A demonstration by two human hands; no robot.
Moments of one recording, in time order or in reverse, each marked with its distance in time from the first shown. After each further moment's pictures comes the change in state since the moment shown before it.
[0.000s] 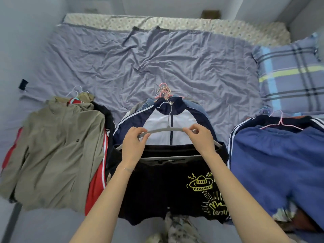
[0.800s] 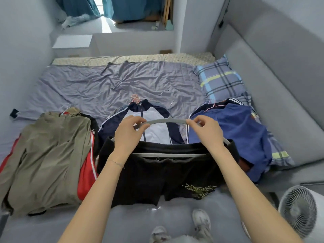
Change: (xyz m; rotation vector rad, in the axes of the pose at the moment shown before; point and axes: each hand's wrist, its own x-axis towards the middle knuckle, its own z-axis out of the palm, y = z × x) left_hand -0.271 0.162 -0.088 -0.063 0.016 0.380; right_hand -0.346 0.008 -0.192 -0.037 0.351 -0.119
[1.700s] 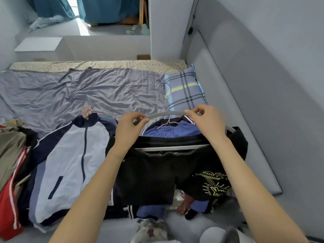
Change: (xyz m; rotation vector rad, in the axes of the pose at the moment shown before) left_hand 0.126 0.233 0.319 -0.123 -0.016 -0.009; right_hand 0.232 0.213 -0.271 -0.089 0.023 -0.091
